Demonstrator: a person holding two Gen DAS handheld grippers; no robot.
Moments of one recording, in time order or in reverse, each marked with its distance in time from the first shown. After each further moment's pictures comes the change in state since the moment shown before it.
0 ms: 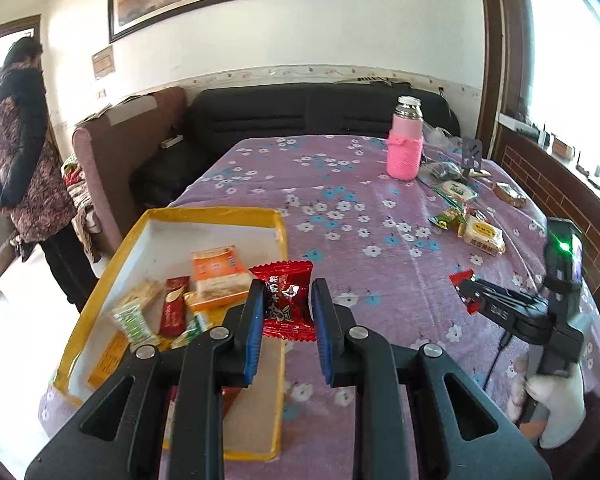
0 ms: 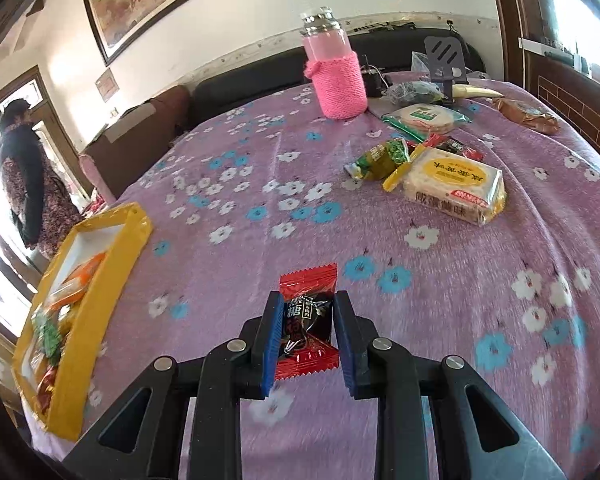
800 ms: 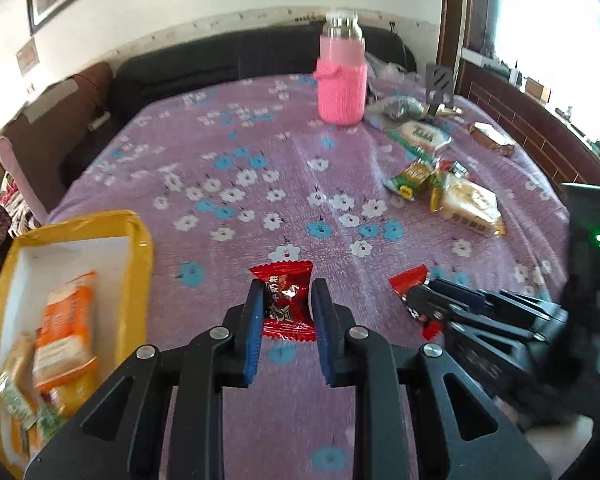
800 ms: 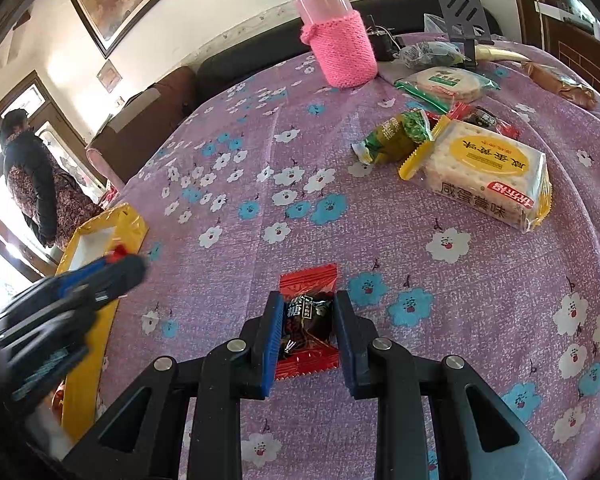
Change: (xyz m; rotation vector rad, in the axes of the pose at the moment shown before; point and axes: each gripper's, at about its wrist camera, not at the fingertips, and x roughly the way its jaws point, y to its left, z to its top) left arm 0.125 -0.101 0.030 0.144 0.186 -0.143; right arm 0.047 -0.019 0.025 0.042 0.127 0.086
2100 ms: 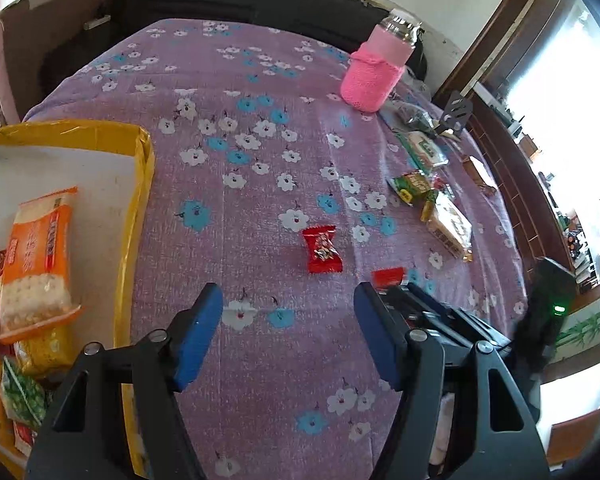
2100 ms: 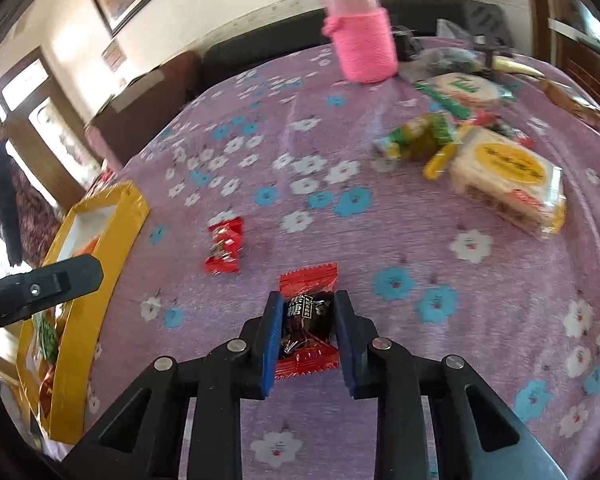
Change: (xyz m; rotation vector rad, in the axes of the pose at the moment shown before) left arm 0.022 0.060 0.002 -0.278 0.198 -0.222; right arm 0.002 0.019 -0.003 -0.046 0.014 -0.043
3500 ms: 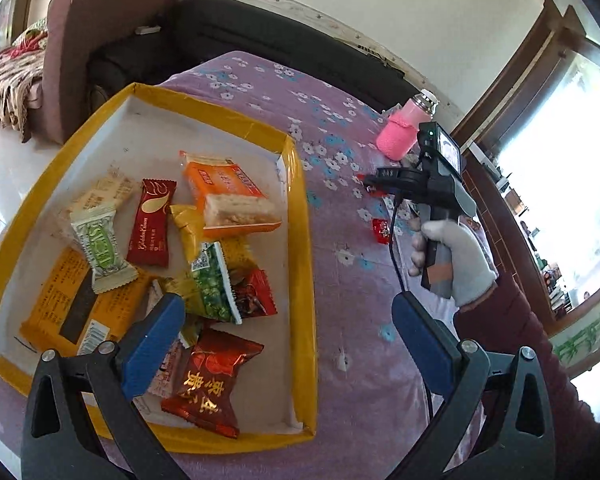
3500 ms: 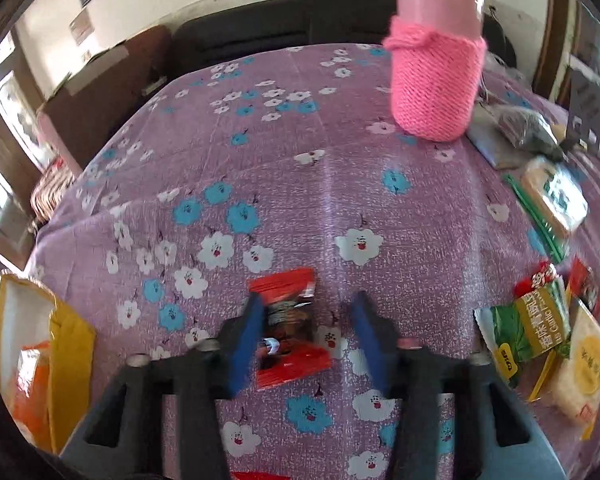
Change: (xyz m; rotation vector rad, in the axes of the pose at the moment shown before) left arm -0.110 0.116 -0.088 -0.139 -0.180 -0.076; right arm 0.117 0.065 0.124 -0.088 0.080 -0.180
